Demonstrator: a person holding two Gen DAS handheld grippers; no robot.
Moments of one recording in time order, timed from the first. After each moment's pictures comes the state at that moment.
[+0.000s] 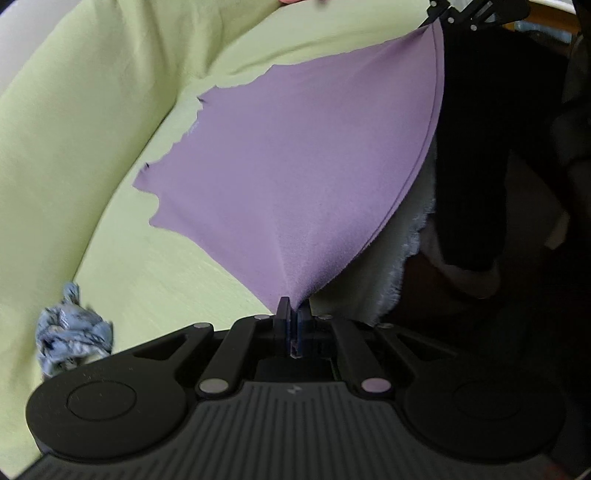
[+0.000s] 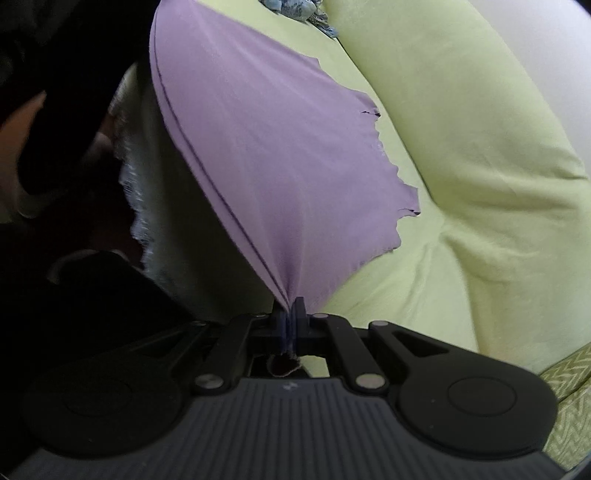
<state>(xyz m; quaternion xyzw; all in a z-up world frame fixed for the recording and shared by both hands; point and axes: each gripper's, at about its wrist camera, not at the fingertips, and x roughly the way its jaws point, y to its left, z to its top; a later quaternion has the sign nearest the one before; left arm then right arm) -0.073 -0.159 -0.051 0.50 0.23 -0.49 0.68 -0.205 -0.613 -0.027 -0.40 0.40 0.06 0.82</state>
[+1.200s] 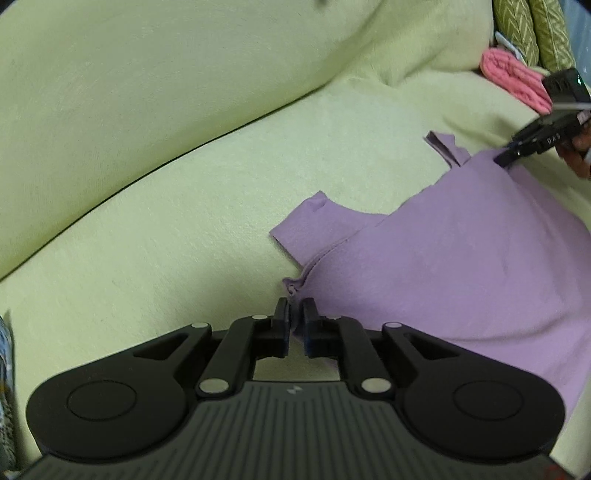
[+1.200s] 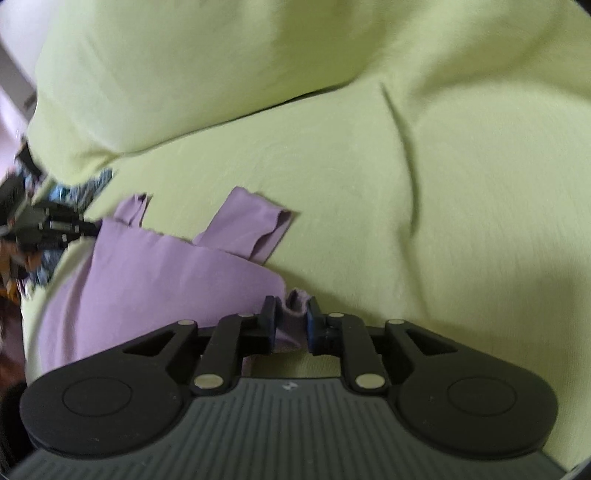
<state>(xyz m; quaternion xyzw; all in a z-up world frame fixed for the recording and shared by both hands) 0.324 -0.328 -0.097 0.26 0.38 -0.50 0.73 0.118 -0.940 -0.081 0.24 0.41 0.08 0.88</state>
